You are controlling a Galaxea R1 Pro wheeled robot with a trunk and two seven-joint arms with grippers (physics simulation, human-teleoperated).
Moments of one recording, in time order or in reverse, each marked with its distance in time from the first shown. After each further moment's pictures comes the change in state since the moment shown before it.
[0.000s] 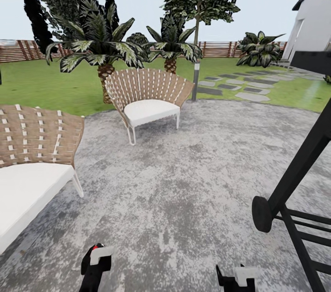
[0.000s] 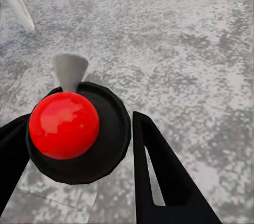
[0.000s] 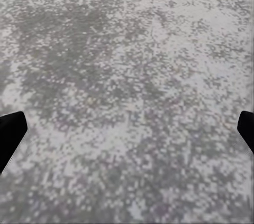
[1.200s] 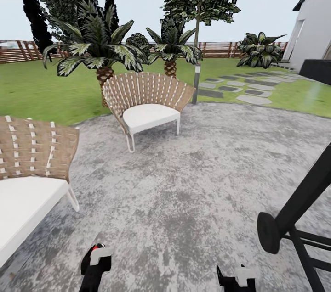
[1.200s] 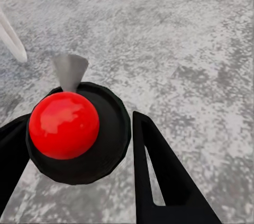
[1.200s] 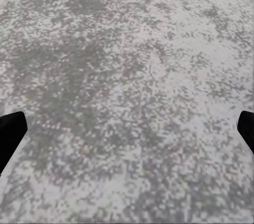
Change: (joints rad) left arm 0.001 0.001 0.000 0.000 0.001 0.000 -0.007; right arm 0.000 -0.001 -0.001 0.002 0.000 0.000 -0.003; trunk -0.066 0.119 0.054
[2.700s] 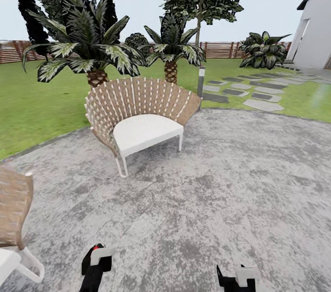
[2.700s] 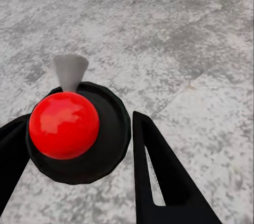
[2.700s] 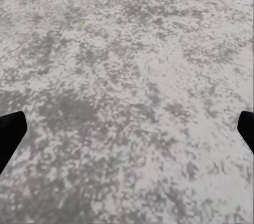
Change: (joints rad) left arm 0.000 -0.001 0.000 0.001 0.000 0.000 -0.002; right arm 0.000 0.000 0.000 0.001 0.000 0.000 0.000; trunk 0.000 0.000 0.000
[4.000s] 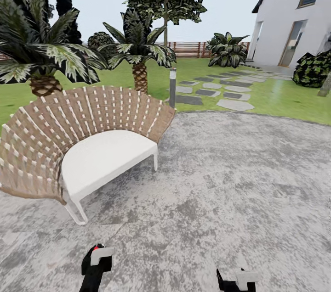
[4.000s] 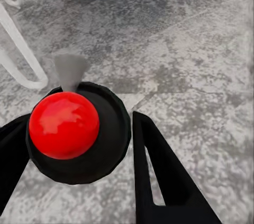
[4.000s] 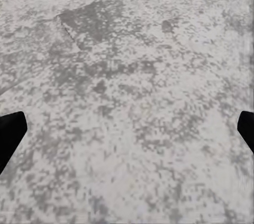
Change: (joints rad) left arm 0.000 0.000 0.000 0.001 0.000 0.000 -0.002; right arm 0.000 0.001 0.000 0.027 -0.001 0.000 0.003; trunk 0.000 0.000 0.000
